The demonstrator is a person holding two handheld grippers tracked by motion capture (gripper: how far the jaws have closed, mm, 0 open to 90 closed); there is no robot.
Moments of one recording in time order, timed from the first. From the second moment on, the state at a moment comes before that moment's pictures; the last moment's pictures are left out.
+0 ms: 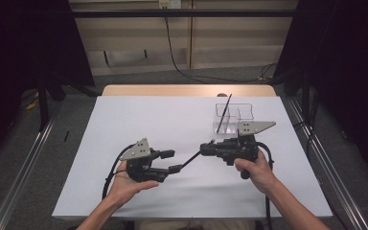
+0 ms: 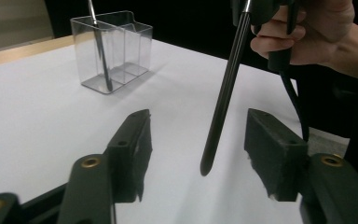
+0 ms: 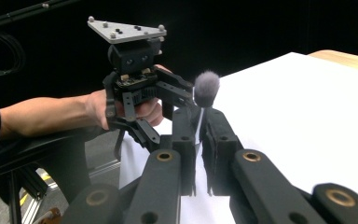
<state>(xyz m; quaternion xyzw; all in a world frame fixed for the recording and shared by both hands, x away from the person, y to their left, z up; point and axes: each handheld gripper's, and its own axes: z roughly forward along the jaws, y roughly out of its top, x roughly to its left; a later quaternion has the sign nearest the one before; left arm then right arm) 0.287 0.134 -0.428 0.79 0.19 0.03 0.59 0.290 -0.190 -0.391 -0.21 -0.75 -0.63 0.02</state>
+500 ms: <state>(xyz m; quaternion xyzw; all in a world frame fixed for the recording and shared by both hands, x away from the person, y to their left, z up) 0.285 0.161 -0.418 0.77 0.24 0.09 0.59 0.292 -0.198 -0.390 -0.24 -0.75 -0.61 0.00</state>
